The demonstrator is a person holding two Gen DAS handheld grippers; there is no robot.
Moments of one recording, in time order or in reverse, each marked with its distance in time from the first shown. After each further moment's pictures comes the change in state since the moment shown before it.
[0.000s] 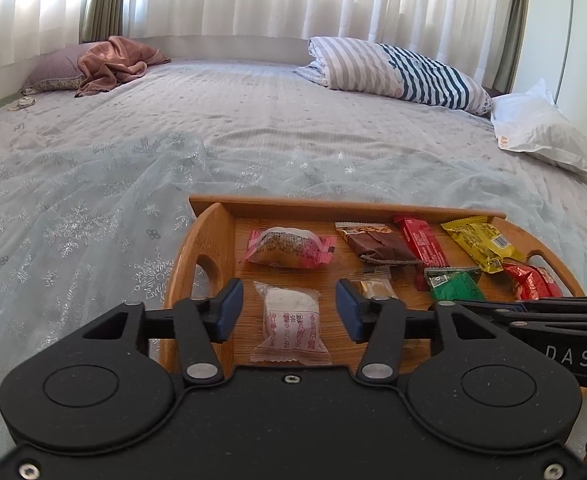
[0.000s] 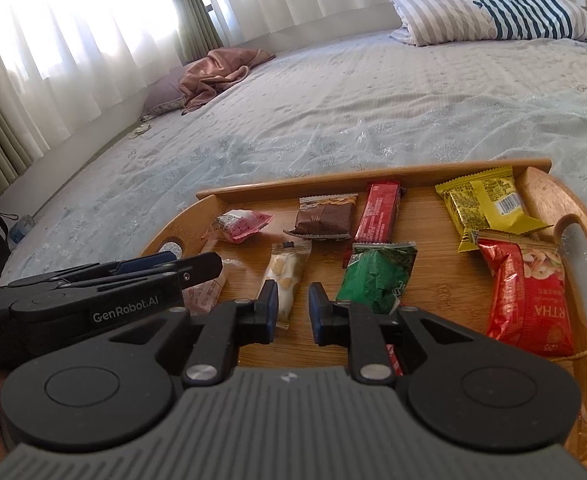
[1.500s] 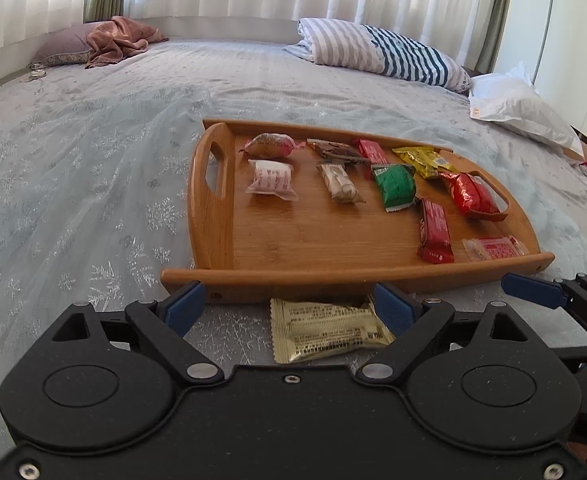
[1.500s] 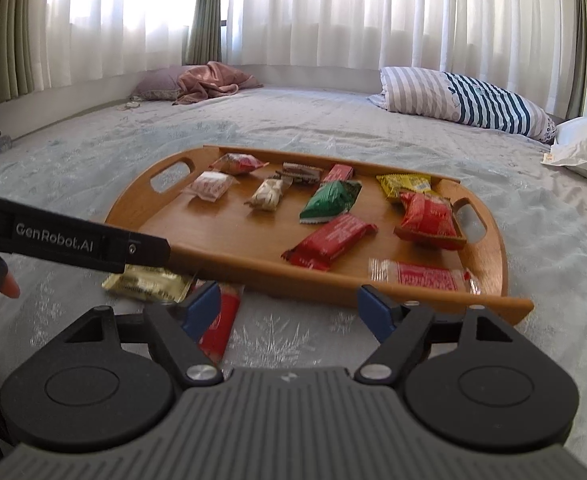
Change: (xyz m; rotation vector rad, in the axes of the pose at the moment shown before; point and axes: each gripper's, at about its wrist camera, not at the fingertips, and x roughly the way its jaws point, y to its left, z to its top) left arm -0.110 -0.004 -0.088 -0.012 0.067 -0.037; right arm -0.095 0.045 -0.119 -0.267 -0.134 -0.225
